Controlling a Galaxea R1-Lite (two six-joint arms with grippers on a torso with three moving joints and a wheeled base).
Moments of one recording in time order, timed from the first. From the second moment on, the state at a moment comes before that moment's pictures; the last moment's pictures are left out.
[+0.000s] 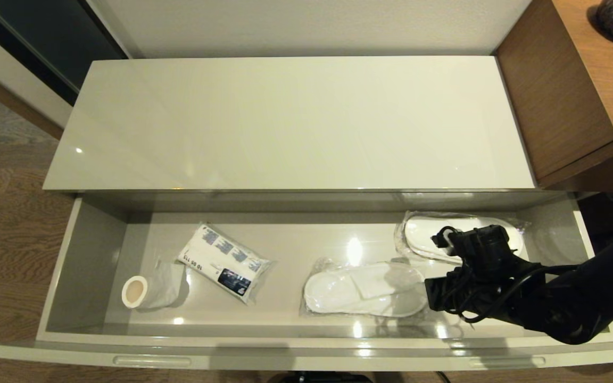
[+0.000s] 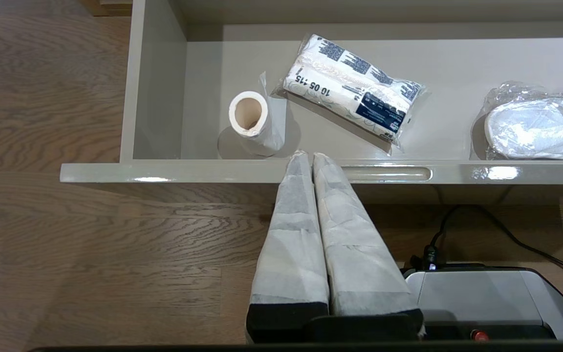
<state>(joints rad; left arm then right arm) 0.01 0.00 0.00 0.01 0.01 0.00 0.38 1.98 -0.65 -0.54 -0.16 0.16</state>
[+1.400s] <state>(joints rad) 0.01 0.00 0.00 0.01 0.01 0.00 0.39 2.12 -0.66 -0.66 -0.22 0.17</state>
